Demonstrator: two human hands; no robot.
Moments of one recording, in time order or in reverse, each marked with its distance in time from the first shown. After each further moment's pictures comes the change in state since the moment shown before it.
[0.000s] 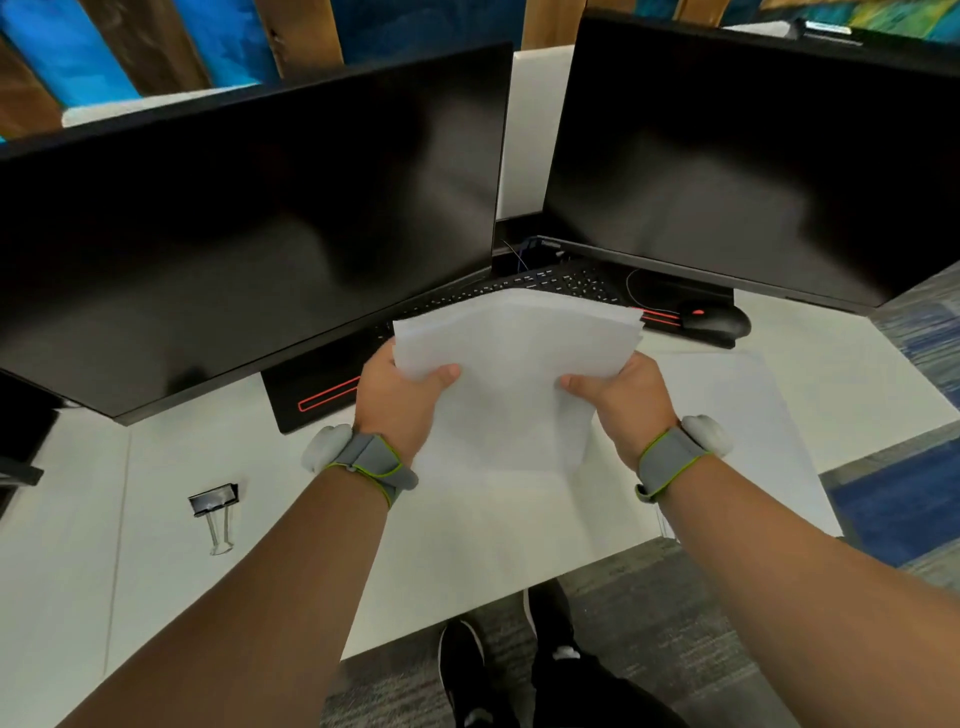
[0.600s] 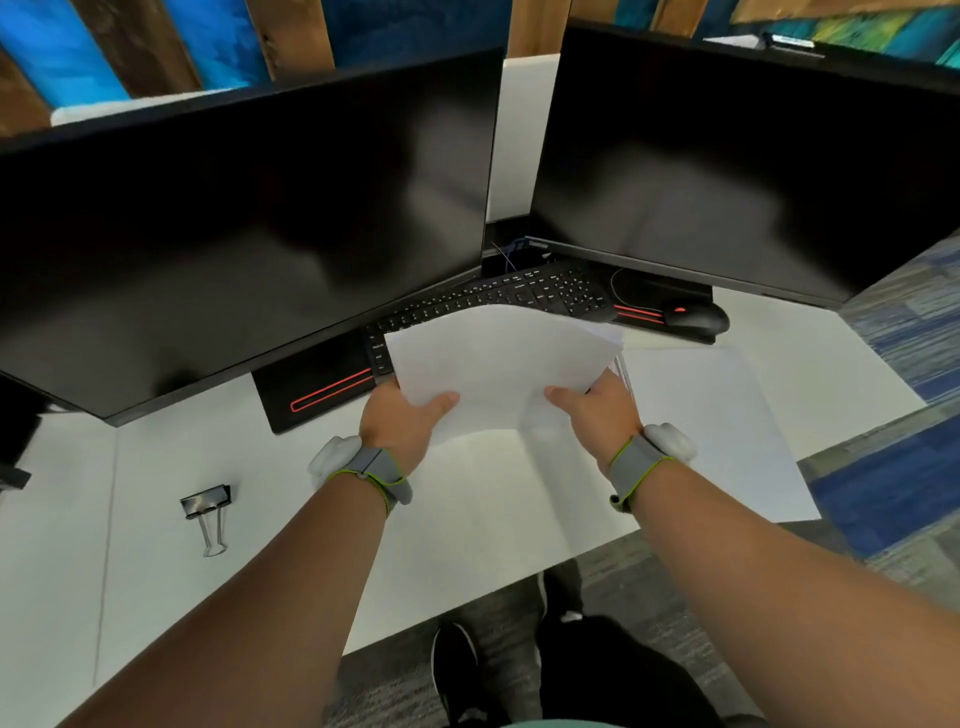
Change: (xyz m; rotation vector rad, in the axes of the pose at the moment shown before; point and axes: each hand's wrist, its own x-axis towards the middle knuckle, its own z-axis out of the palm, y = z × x) left_hand -0.005 -0.026 -0.007 0.302 -0.070 -0.096; right_hand -0.019 0.012 0.013 -0.198 0.051 0.059
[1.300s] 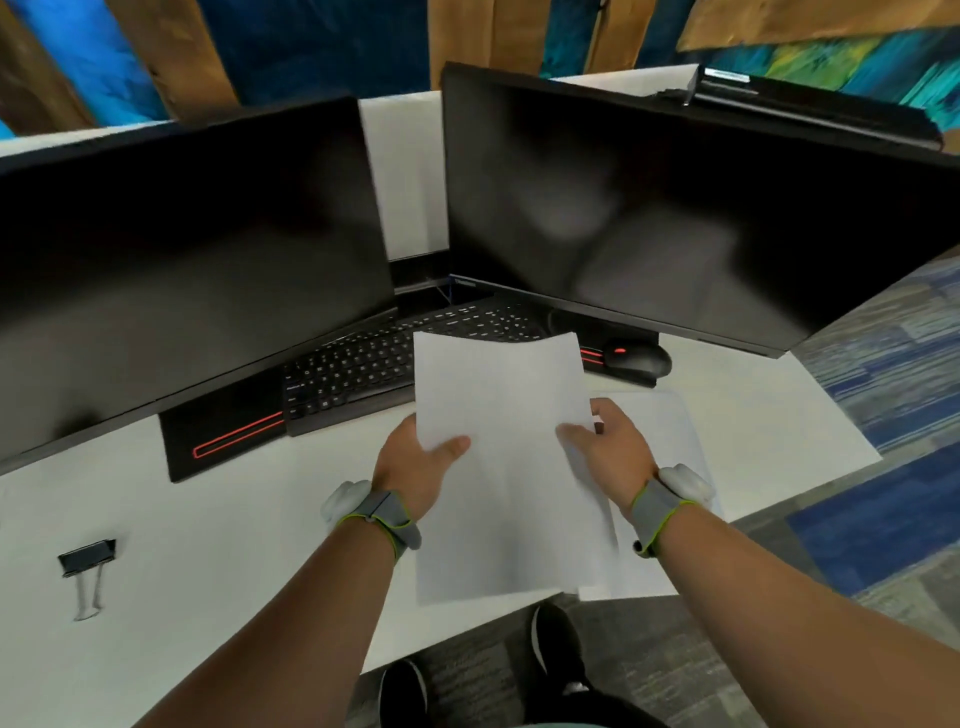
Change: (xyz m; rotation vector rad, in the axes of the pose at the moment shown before) left_hand 0.005 0.032 0.140 0.007 -0.108 -0.080; right_hand 0.067 0.030 -0.132 -0.157 -0.081 0.132
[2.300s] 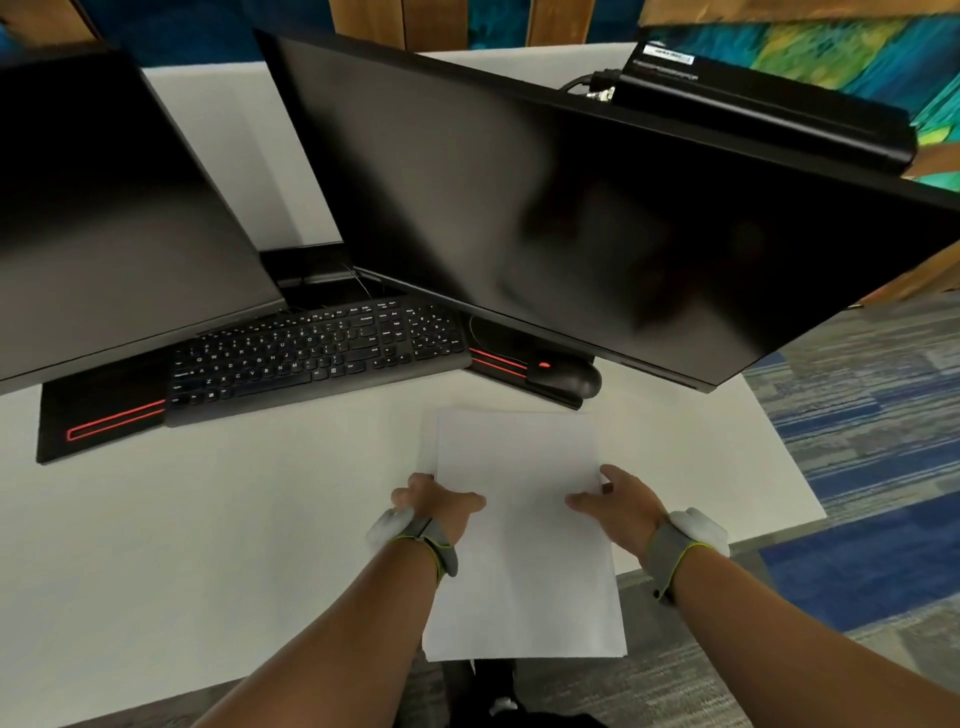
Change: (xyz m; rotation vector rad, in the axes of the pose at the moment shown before) left_hand 0.032 -0.035 0.199 0.317 0.074 -0.563; right_hand 0.097 0.121 -0.131 -0.238 -0.236 0.185
